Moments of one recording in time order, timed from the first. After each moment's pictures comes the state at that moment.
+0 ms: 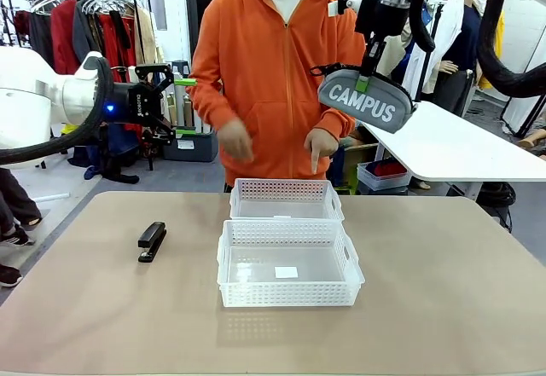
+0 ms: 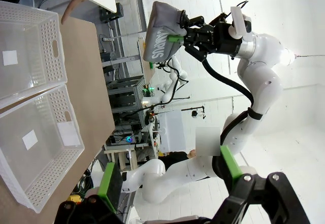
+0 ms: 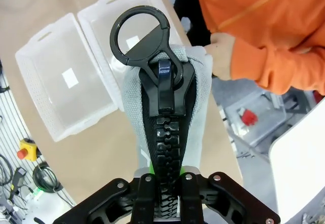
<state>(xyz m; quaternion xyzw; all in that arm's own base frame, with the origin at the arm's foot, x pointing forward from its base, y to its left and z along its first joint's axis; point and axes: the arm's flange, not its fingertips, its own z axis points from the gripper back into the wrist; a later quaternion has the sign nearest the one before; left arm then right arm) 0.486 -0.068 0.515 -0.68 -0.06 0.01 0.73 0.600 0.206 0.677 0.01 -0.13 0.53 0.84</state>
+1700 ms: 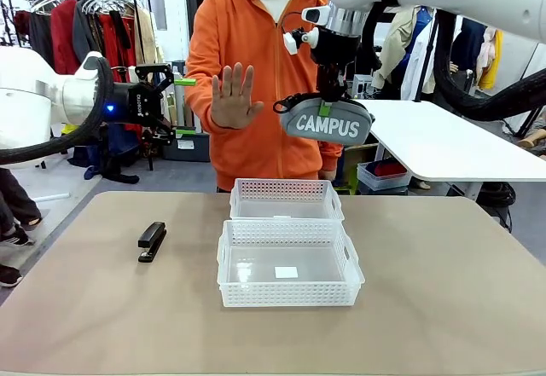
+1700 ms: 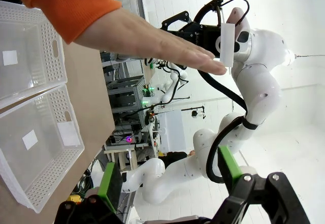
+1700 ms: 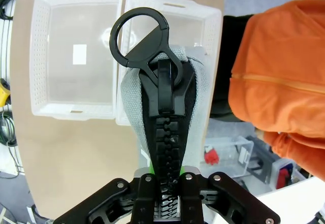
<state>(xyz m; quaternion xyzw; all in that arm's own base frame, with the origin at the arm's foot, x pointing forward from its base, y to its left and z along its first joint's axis) 0.486 -0.068 0.515 -0.68 -0.06 0.01 0.73 0.600 0.295 0.624 -0.02 -0.10 0.74 0.67</state>
